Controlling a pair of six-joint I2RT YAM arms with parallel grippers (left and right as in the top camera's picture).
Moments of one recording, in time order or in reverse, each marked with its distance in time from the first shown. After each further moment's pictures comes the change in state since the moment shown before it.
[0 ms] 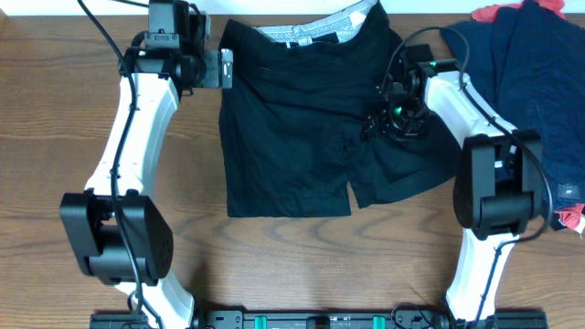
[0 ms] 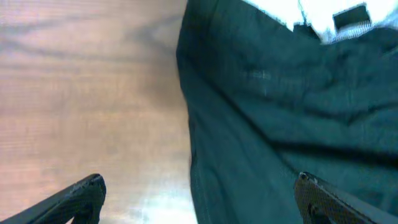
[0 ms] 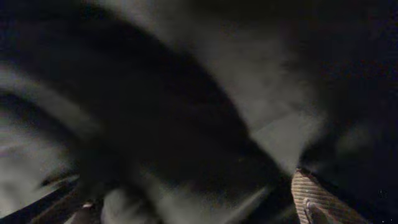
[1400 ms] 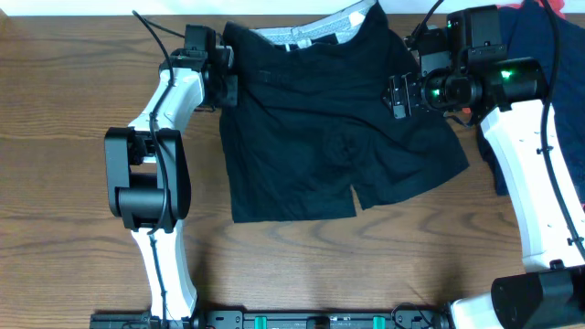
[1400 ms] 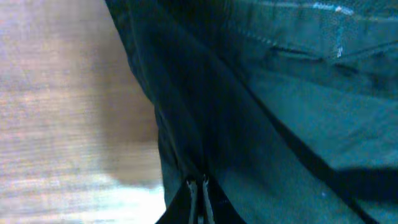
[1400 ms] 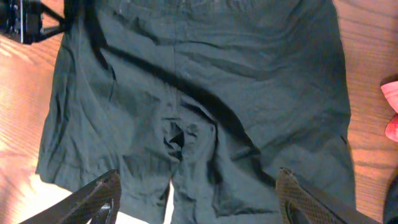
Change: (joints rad) left arm -0.010 0.346 0.027 0.055 0.069 0.010; right arm 0.025 -0.511 0.040 -0.062 0.052 -0.044
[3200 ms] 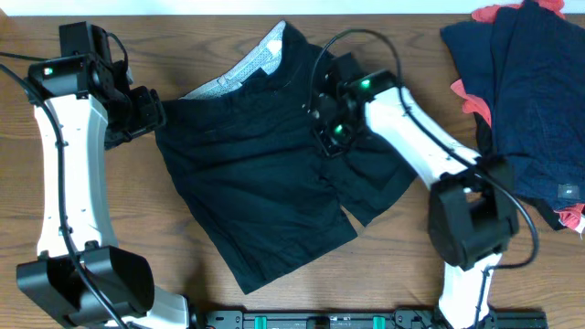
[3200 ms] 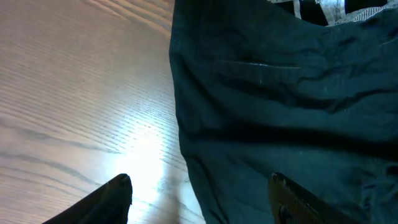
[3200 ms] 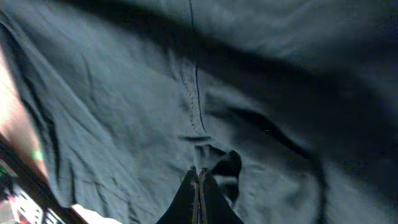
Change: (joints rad) left arm 0.261 -0.529 0.009 -0.657 -0.077 -0.175; right arm 0.311 0.420 -0.046 0.028 -0.164 0.010
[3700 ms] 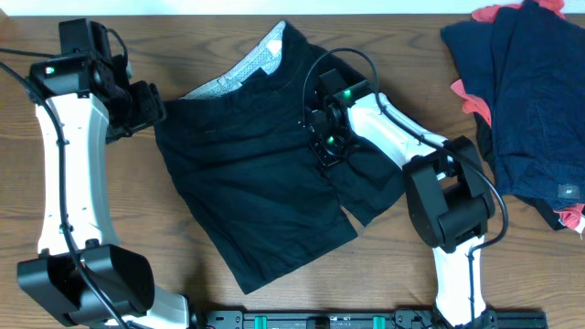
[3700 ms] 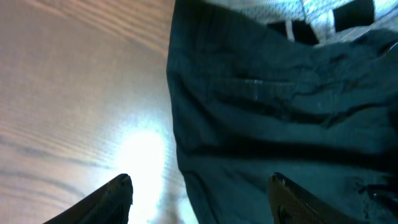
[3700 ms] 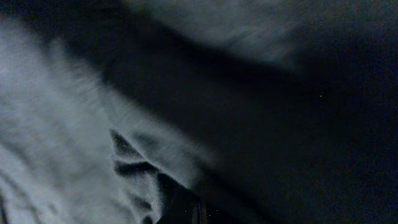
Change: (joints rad) left arm -0.013 0.005 0.000 0.067 -0.003 0.000; right arm 0.010 0.132 -0.006 0.063 0.086 -0.027
